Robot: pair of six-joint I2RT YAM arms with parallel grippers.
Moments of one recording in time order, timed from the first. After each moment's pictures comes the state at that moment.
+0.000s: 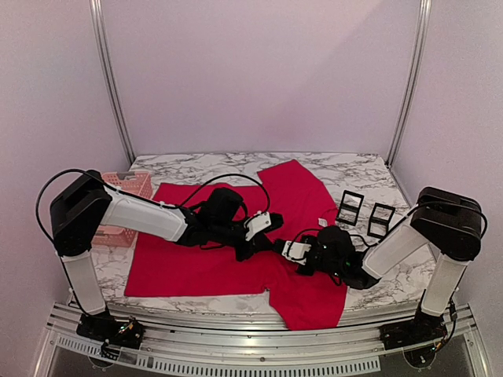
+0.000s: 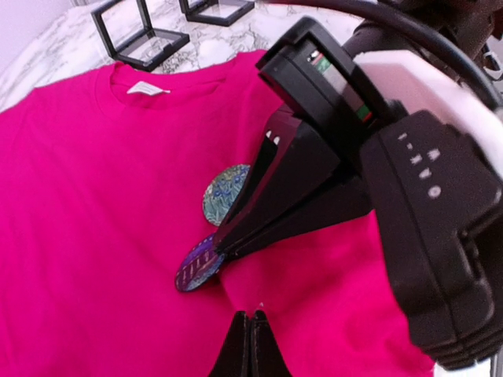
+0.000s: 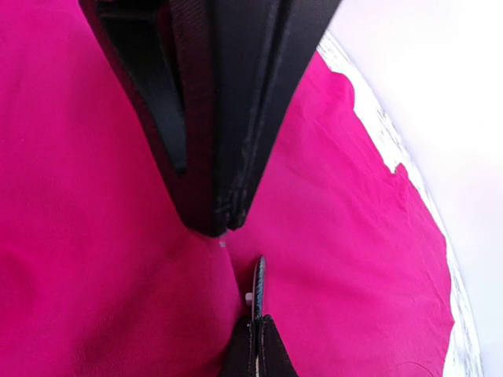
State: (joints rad) left arm -0.90 1.88 1.03 0.18 0.38 0.37; right arm 0.94 1.82 0.54 0.85 0.15 -0.62
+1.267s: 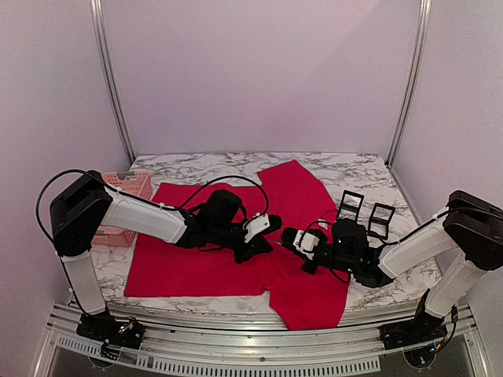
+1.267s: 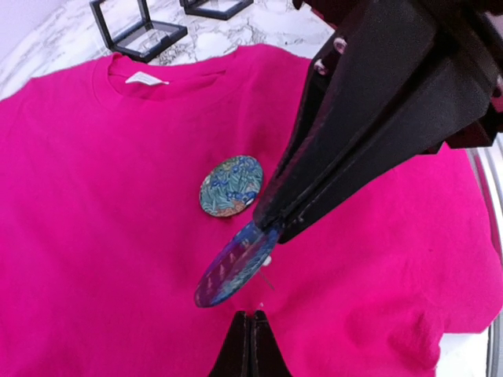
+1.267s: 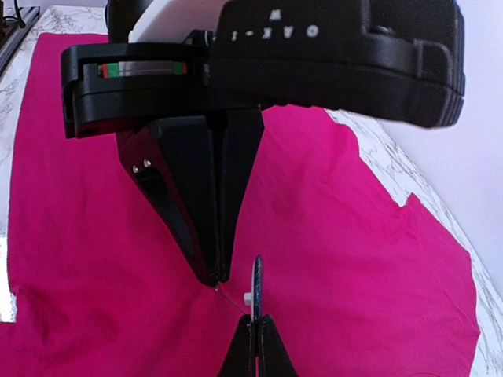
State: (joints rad) left arm -0.91 1.88 1.01 0.19 0.39 0.35; right arm 0.94 1.62 0.48 0.82 -0.02 -0.42
